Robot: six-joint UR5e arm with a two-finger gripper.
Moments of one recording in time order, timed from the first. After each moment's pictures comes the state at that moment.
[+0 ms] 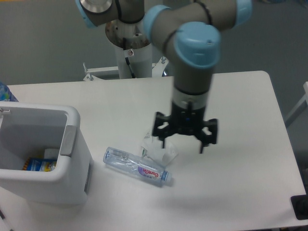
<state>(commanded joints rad) 2.56 -1.92 -1.37 -1.23 1.42 0.82</state>
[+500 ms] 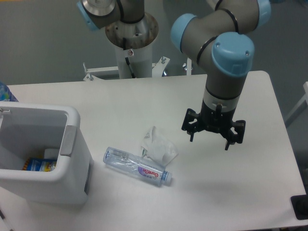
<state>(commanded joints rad) 2.57 -1.96 -1.37 -1.23 1.49 0.99</state>
